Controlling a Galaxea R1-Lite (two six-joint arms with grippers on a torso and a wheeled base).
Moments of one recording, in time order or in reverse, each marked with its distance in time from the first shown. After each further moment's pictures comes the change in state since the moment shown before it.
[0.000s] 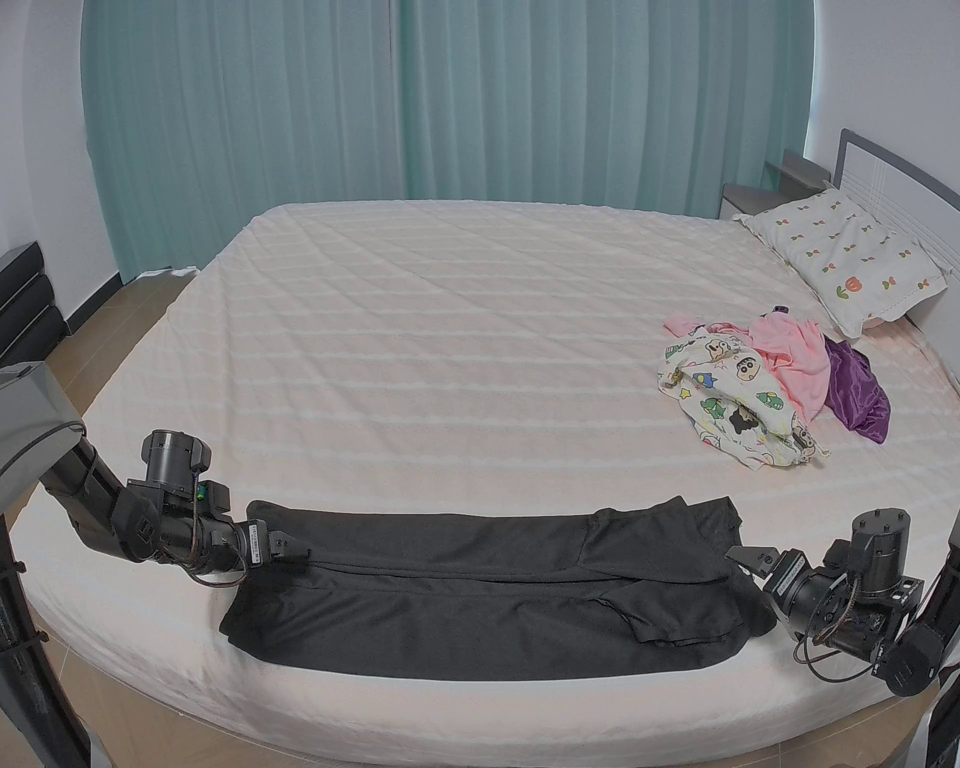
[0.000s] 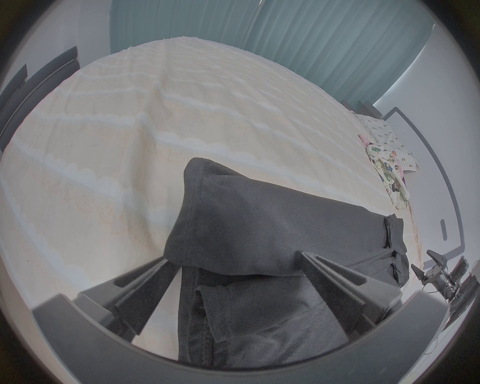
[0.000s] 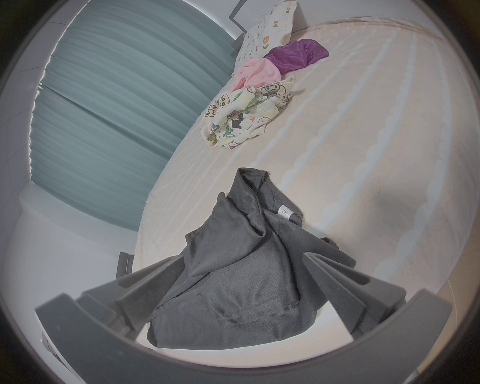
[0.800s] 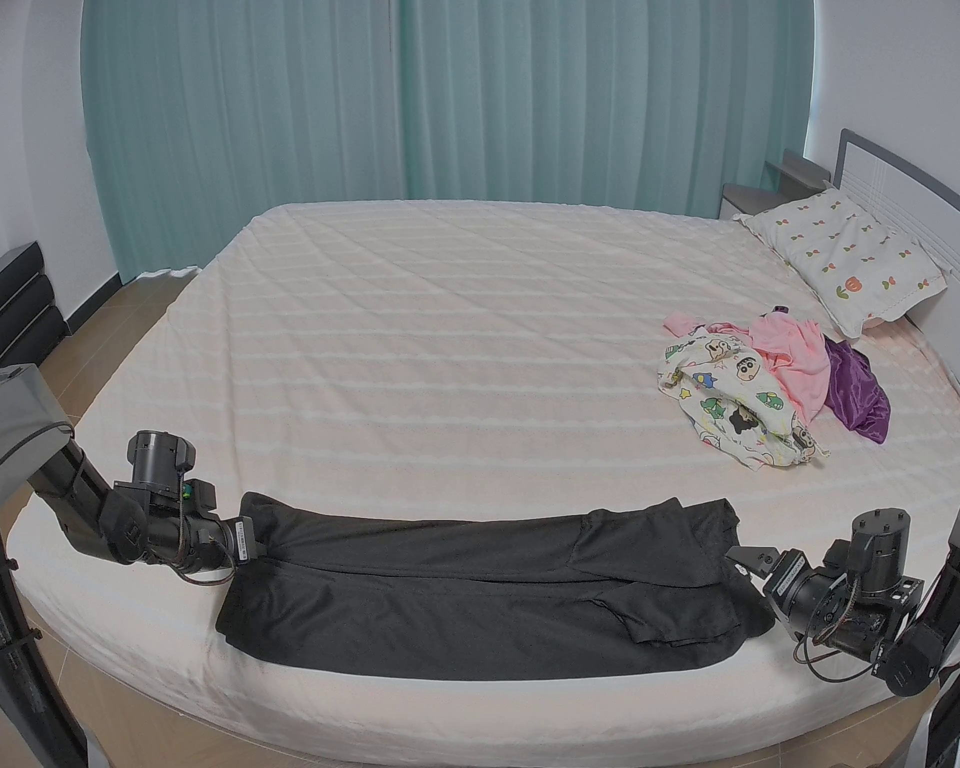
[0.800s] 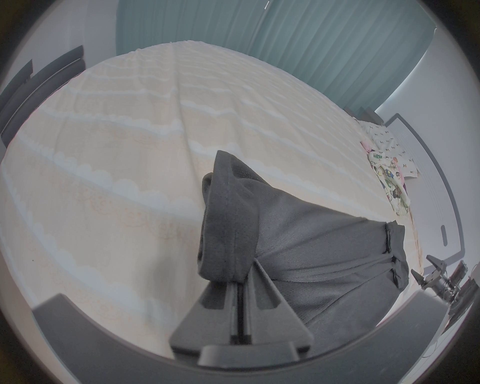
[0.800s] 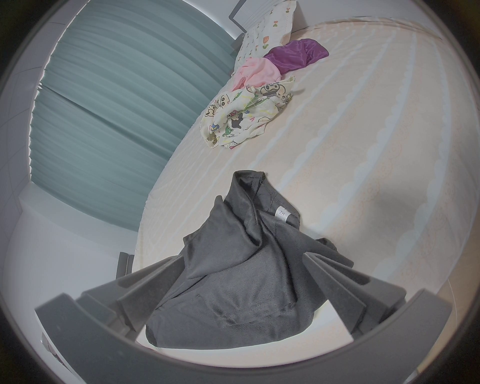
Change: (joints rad) left arm 0.043 -0.016 0.032 -0.043 0.000 -0.001; right arm 0.000 0.000 0.000 0.000 0.000 0.001
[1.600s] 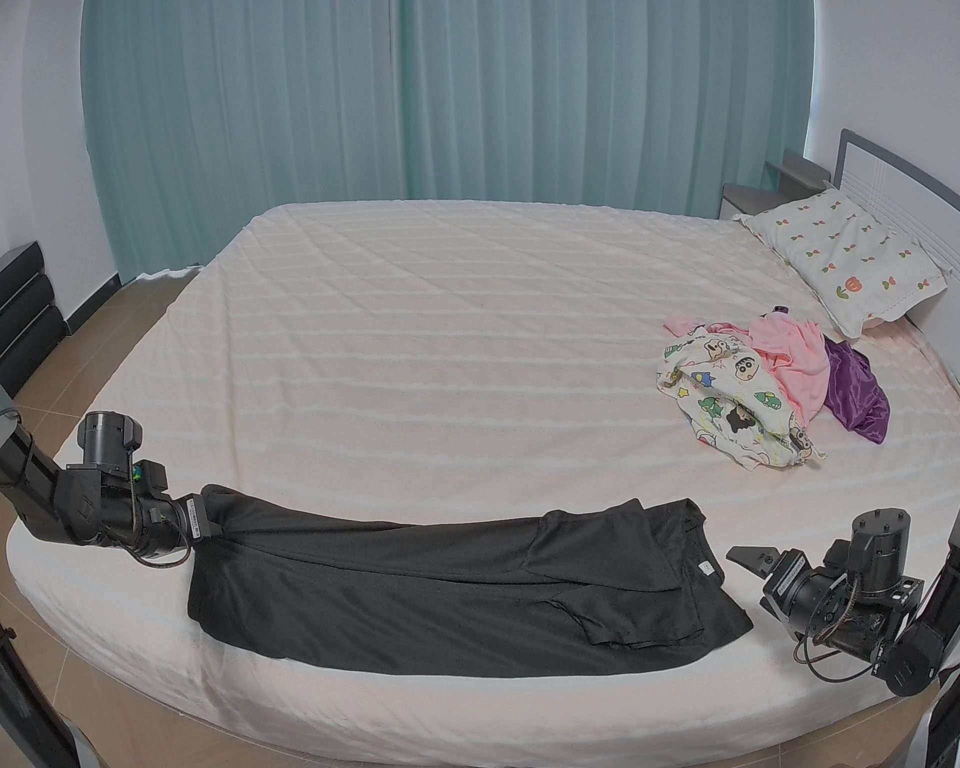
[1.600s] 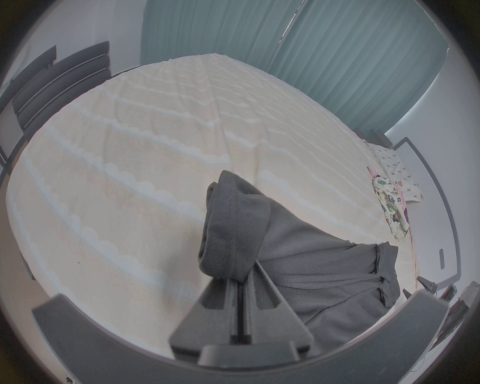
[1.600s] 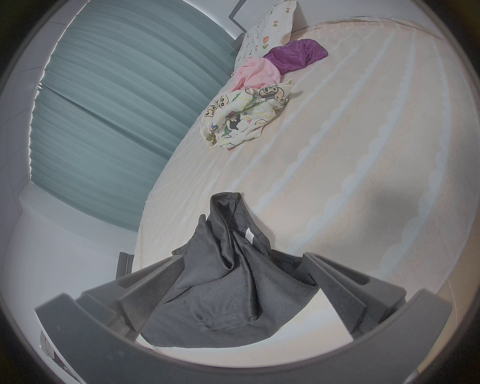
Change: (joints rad) left arm 0.132 -0.120 -0.002 0.091 -0.039 -0.002; right arm 0.000 0.000 0.000 0.000 0.000 0.000
